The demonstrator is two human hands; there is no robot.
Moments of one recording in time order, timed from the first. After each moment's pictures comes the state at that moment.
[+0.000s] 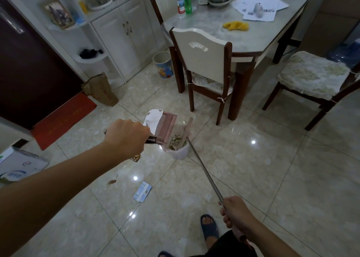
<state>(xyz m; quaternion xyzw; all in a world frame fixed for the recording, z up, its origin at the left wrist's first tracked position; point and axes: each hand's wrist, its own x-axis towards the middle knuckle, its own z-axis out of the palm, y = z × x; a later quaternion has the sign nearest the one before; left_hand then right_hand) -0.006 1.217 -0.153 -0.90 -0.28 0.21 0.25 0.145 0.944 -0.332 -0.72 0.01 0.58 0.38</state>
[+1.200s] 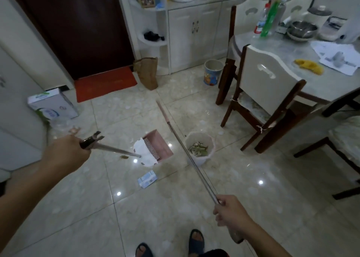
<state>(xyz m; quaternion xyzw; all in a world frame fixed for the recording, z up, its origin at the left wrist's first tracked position) -0.305 1.205 -0.181 -0.62 -0.78 -0.02 -0.06 0.097 1.037 -0.309 -0.76 -0.31 0.55 0.15</state>
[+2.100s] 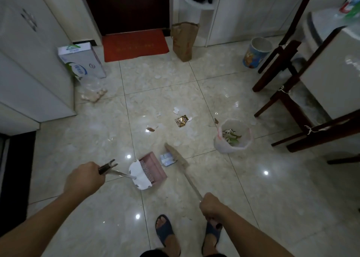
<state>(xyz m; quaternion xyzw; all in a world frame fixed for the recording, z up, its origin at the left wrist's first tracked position) -0.517 1.159 -0.342 -0.51 -0.83 0.10 -0.21 -0.145 1.111 -0.427 -0.72 -0.41 0.54 -0.16</state>
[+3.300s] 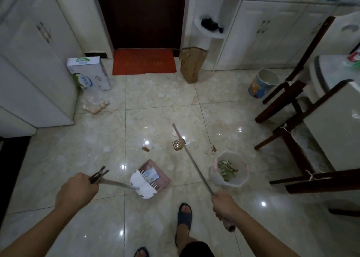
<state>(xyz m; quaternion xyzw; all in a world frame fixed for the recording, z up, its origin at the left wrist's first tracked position) -0.477 1.241 -0.339 -0.38 -0.89 0.00 -0.25 -0.062 1.278 -0.366 -0.75 -0.41 0.52 -0.03</state>
